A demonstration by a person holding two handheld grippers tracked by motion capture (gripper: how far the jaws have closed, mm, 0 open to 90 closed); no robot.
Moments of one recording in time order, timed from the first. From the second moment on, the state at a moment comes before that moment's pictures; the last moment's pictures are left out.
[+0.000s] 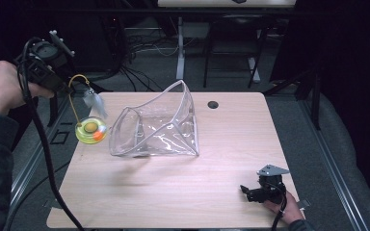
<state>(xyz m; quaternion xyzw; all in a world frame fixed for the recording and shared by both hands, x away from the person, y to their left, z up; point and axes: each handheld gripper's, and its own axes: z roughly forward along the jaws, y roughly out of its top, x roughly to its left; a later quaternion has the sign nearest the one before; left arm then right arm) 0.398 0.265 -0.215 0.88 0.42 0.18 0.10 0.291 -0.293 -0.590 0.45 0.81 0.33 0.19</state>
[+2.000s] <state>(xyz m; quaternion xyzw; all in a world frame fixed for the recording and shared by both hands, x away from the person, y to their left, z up) 0.430 0.183 -0.212 0.92 0.35 0.15 0.12 0.292 -0.293 -0.590 0.45 0.81 0.33 0.19</state>
